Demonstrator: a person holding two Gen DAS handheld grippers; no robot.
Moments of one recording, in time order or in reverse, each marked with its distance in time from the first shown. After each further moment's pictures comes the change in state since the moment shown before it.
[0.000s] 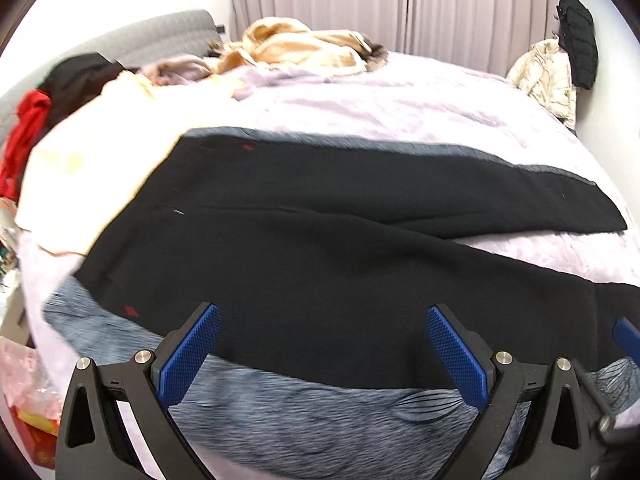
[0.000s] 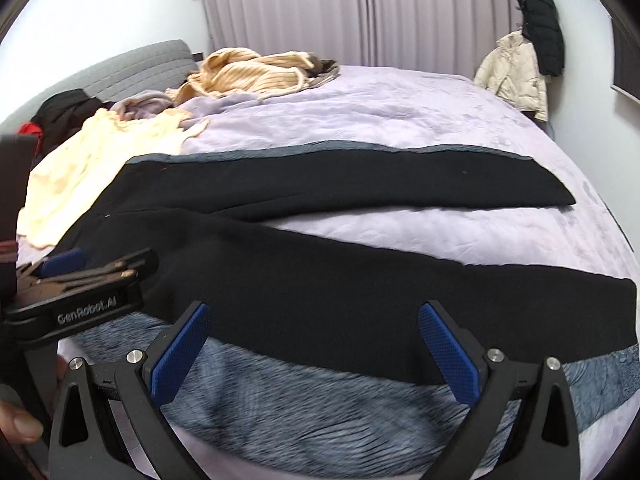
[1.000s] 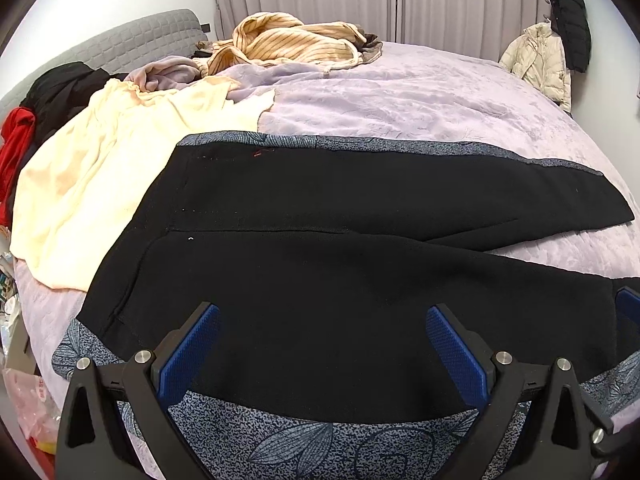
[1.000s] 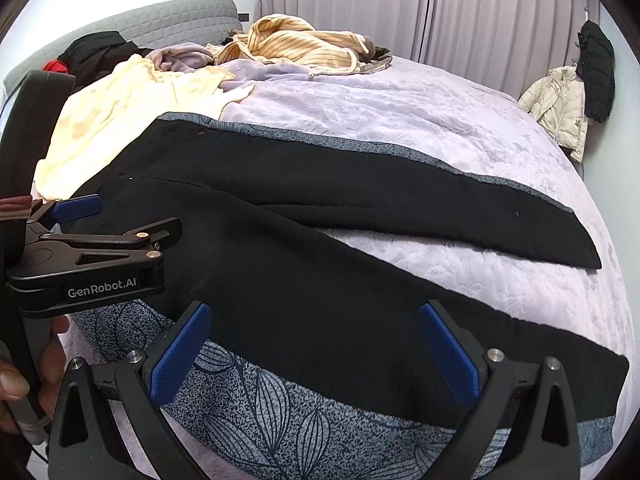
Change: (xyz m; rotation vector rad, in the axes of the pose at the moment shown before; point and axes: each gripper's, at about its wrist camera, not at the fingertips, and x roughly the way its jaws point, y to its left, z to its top) left arm 0.023 0.026 0.026 0.066 0.052 -0.028; right arm 0.020 0.046 0.033 -0.197 0.091 0.003
